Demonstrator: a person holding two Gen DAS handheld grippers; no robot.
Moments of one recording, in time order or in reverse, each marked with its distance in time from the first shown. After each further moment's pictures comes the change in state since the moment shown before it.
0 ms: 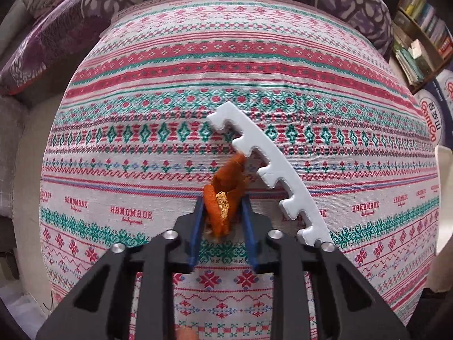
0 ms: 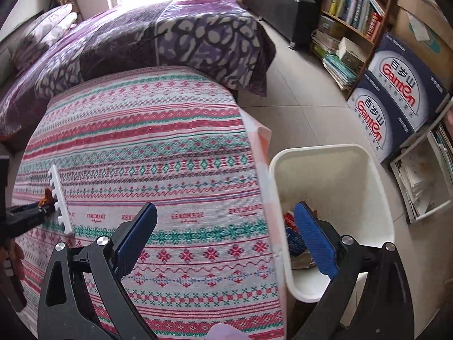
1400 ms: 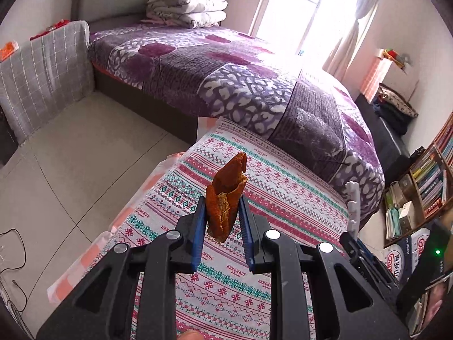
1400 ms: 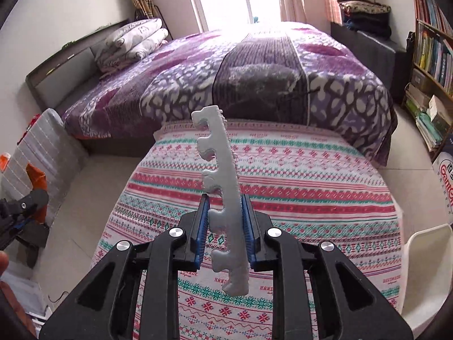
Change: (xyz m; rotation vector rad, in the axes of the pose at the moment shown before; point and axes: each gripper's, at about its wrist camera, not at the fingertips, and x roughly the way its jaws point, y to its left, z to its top) left arm -0.214 0.093 -0.027 -0.501 -0.519 -0.019; right arm -0.067 0.164 0.071 -0.116 -0.203 0.361
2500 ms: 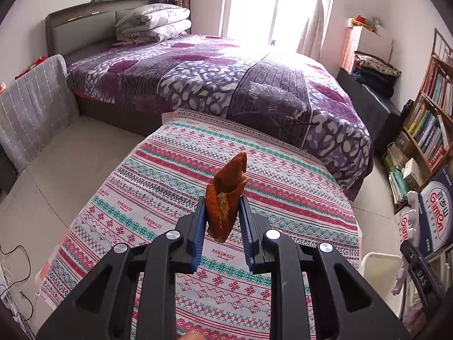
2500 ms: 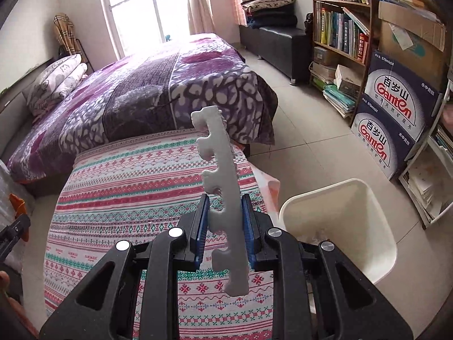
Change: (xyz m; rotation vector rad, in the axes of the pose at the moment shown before) left arm -0.002 -0.124 -0.094 0.197 -0.043 0.021; right arm -0.086 -0.172 -0.054 0.236 -0.071 -0.322
